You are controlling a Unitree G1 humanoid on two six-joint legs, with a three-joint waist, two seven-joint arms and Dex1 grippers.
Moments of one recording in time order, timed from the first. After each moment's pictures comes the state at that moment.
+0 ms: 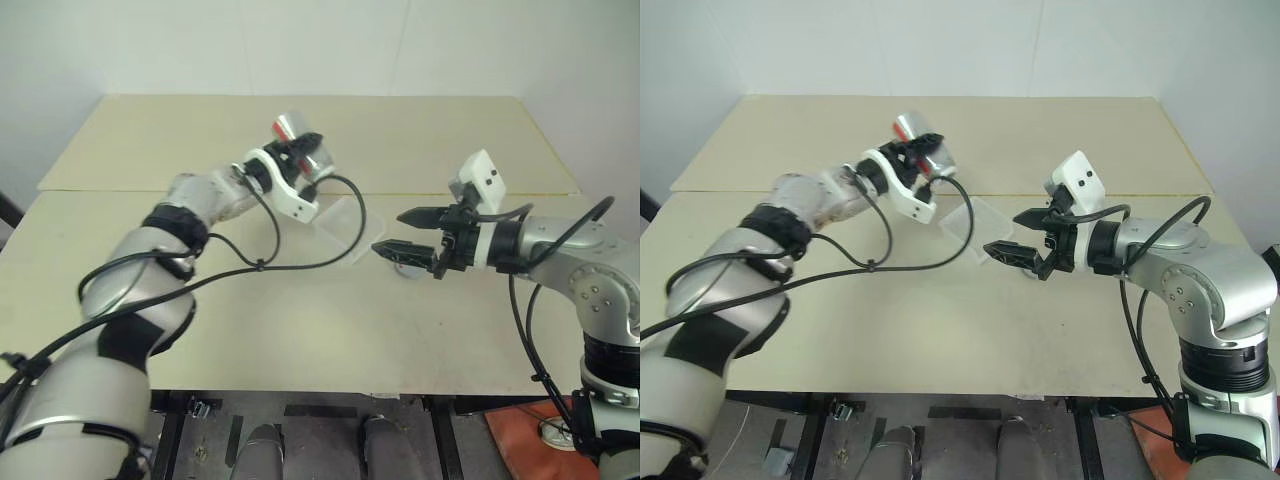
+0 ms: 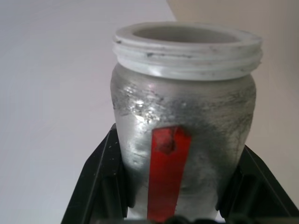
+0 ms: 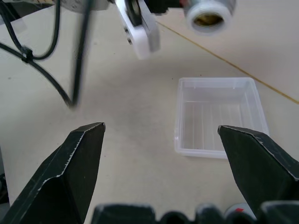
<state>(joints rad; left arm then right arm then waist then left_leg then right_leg) -1.40 0.44 -0.85 1.17 1.19 -0.46 0.41 -0.66 -0.74 -0.10 -0.42 0.74 1.15 0.67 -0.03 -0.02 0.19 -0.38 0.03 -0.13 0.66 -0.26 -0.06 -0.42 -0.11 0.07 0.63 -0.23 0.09</state>
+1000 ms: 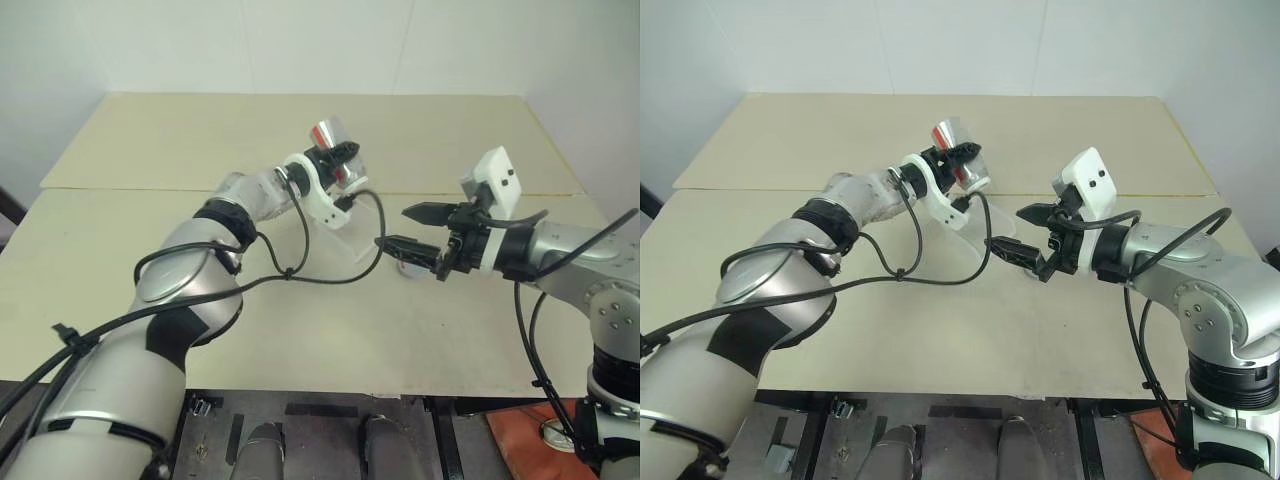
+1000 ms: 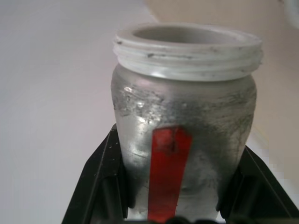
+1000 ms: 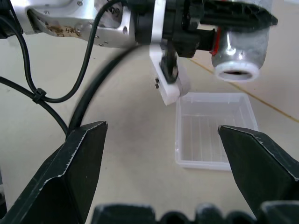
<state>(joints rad) -1.46 0.32 -0.81 1.31 1.06 -0.49 0.34 -0.60 -0.74 -0.17 -0.52 0.83 1.14 0.56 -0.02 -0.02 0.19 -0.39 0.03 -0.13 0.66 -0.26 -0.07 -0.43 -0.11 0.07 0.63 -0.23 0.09</state>
